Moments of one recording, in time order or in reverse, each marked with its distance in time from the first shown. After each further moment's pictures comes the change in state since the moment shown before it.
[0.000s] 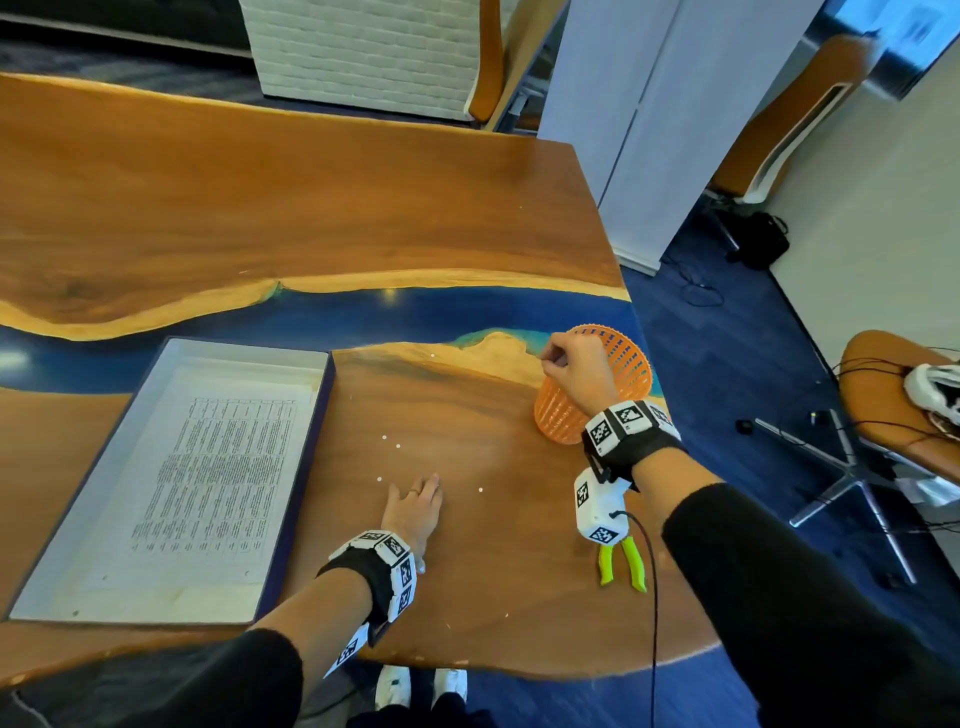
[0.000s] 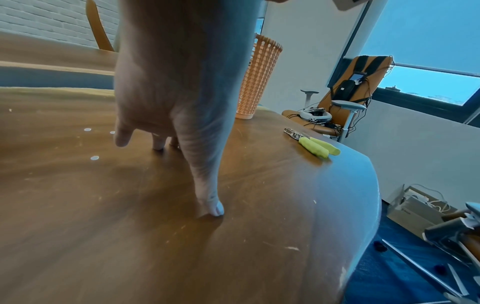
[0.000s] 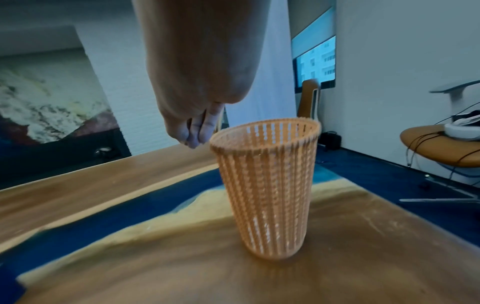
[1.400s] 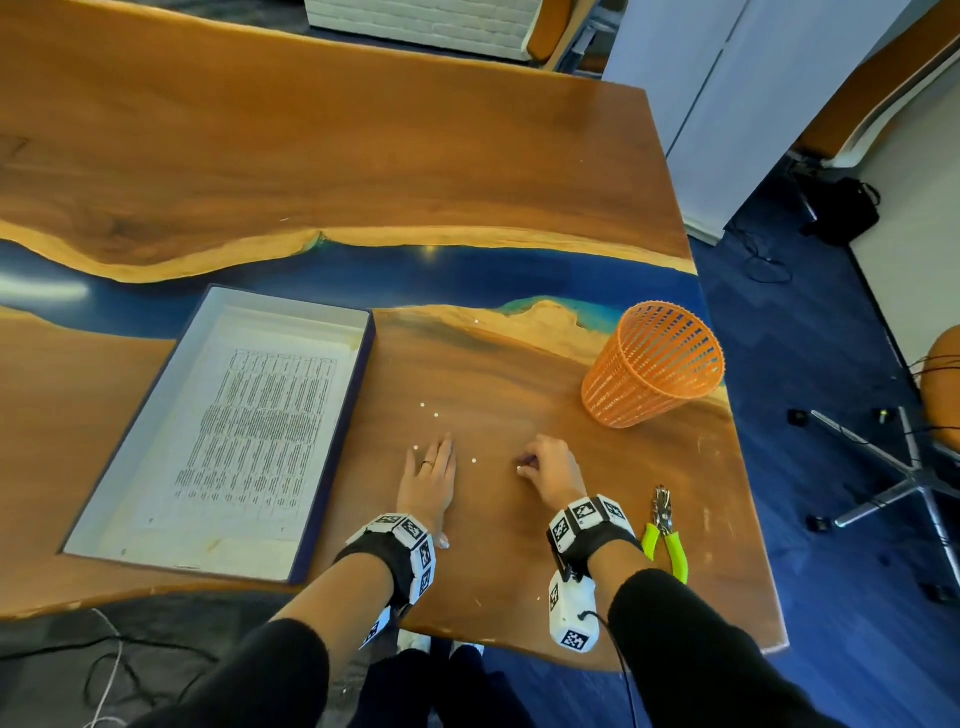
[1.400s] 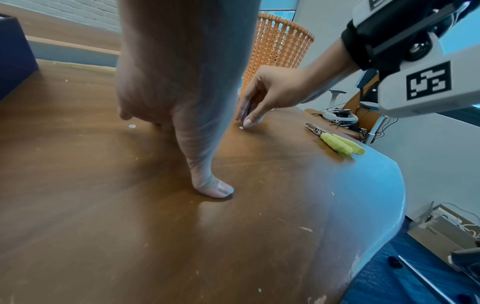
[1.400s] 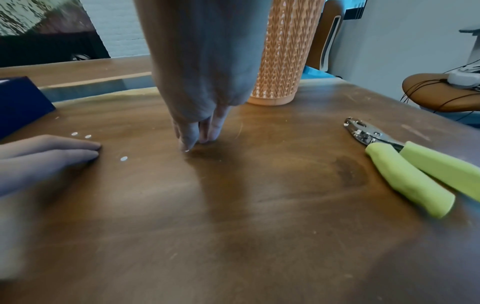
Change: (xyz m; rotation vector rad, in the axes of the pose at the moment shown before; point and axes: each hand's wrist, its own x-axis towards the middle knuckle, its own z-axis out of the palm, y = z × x) left_hand 0.000 -0.017 0.025 -0.024 0.087 -0.127; right_hand -0.091 0.017 0.154 -0.086 -0.488 0.252
